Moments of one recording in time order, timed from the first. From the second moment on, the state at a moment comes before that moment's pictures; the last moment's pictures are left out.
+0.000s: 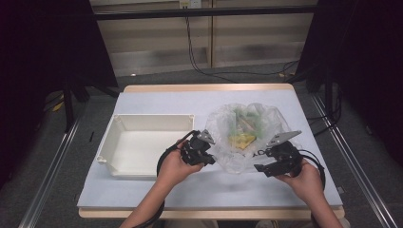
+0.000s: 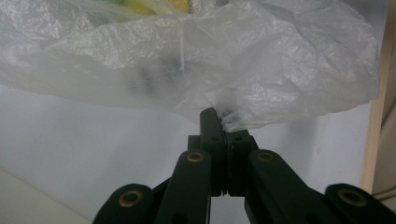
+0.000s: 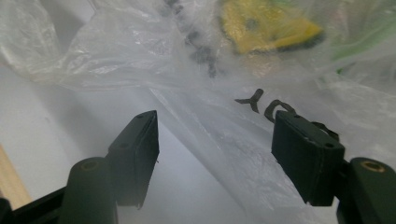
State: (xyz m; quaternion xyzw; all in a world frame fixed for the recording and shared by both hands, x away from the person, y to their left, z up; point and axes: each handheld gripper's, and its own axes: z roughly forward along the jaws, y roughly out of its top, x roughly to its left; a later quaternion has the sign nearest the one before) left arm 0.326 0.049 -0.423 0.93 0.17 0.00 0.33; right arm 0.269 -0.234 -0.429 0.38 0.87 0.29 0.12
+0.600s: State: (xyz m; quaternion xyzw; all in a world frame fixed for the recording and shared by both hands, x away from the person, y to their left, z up) left arm 0.322 0.052 -0.427 0.93 0.18 0.00 0.32; right arm 0.285 -0.220 -0.462 0.35 0.88 0.29 0.11
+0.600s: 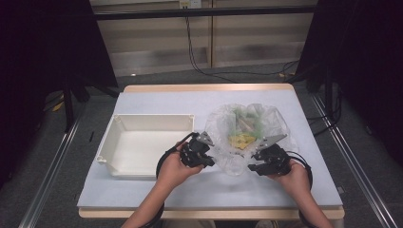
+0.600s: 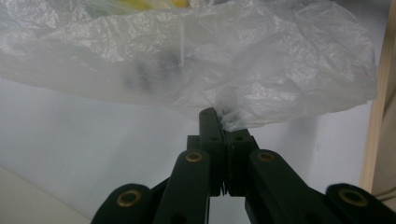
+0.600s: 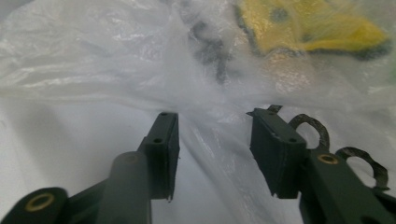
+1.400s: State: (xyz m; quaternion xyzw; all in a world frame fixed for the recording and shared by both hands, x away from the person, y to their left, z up) left arm 0.327 0.066 -0.421 0.93 0.17 0.02 0.33; right arm 0.280 -0.220 -0.468 0.35 0.89 0.29 0.07
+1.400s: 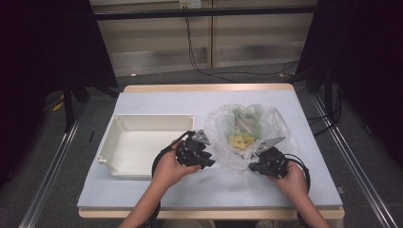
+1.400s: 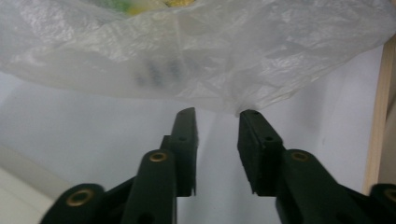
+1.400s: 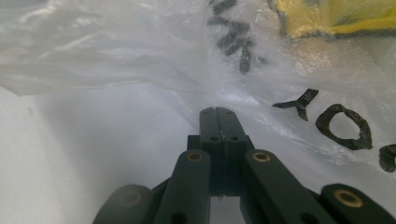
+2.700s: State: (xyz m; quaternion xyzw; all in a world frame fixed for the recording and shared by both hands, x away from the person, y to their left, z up) left arm 0.363 0.050 -0.365 0.90 0.18 0.07 0.38; right arm 0.269 -0.232 -0.462 0.33 0.90 0.28 0.07
